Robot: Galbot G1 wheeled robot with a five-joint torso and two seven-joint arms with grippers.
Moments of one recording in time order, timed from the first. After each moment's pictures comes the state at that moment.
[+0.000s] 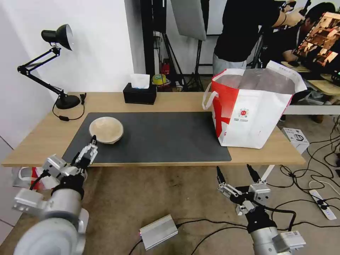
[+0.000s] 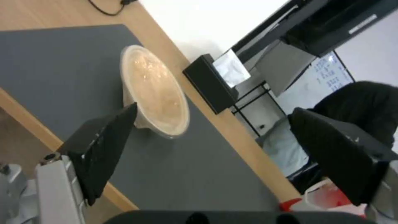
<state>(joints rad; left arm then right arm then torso) 1.51 -1.27 -0.69 -2.50 -1.23 0.20 -0.63 -1.81 0.89 0.30 2.40 0.31 0.16 0.49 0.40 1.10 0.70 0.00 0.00</state>
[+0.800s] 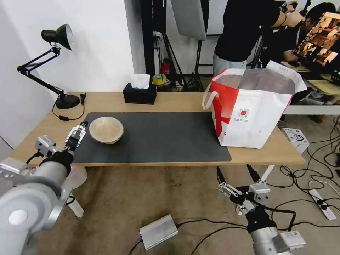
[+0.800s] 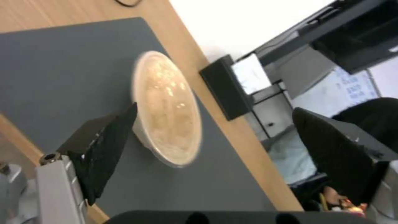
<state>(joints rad) 1.26 -1.09 -0.76 -2.35 -1.58 0.22 -0.88 -1.81 0.89 0.30 2.40 0.31 0.16 0.49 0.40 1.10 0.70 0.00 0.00</state>
